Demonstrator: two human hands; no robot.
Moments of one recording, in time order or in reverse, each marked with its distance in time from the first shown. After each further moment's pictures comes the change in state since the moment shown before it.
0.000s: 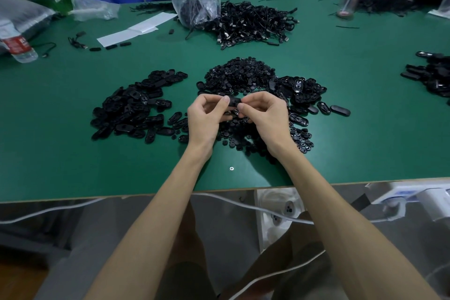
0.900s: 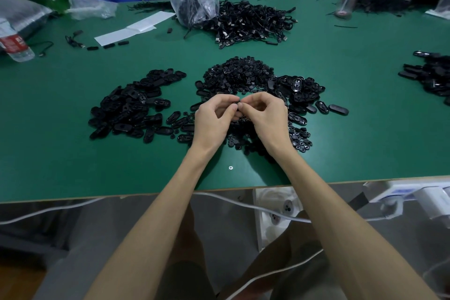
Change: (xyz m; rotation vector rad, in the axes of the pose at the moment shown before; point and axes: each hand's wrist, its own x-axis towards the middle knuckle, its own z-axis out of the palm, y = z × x) left_hand -0.004 0.000 0.004 0.287 -0.181 0.175; right_hand -0.004 -0.007 0.002 -0.257 0.078 -0.038
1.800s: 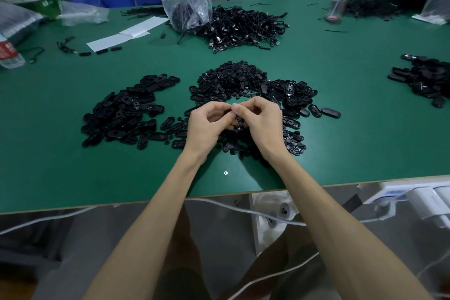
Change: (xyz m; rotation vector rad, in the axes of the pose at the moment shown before) left_hand -0.001 -0.001 -0.004 -0.121 -0.065 -0.102; right_hand 0.001 0.004 -0.001 0.093 0.012 0.001
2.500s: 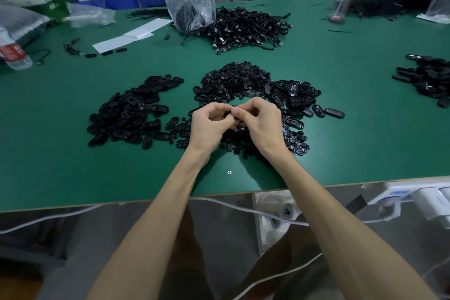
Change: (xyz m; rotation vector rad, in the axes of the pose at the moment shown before) left_hand 0.001 0.002 0.003 -0.017 0.086 -0.082; right_hand -0.001 -0.004 0.005 -0.101 -0.052 -0.044
